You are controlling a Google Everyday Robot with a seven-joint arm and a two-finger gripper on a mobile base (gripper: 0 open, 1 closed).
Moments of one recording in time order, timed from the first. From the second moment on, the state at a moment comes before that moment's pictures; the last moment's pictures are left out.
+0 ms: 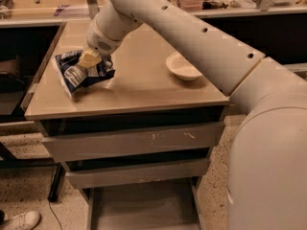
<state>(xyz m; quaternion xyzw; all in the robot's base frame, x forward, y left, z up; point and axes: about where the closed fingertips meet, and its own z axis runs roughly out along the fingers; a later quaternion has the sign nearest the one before) 0.661 0.188 0.892 -0.69 0.62 0.15 0.34</state>
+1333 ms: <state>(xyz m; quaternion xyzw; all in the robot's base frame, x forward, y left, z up) 0.660 0.188 0.892 -0.69 0.62 0.15 0.34</state>
